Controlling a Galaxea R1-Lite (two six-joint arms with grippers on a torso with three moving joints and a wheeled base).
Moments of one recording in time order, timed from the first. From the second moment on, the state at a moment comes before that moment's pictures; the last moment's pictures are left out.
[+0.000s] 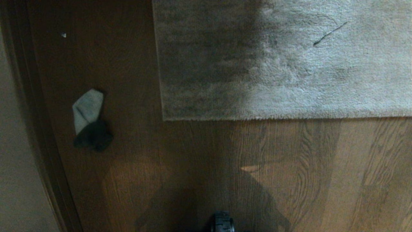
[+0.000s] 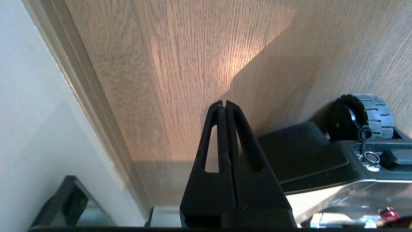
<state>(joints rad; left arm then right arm) -0.01 0.39 -0.07 0.04 0.00 -0.02 0.00 0.00 0.00 -0.01 -0.03 0.03</state>
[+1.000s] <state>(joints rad) -0.01 1.01 -0.10 -0.22 -0.02 -0.02 0.00 0.00 0.00 -0.01 -0.03 0.03</state>
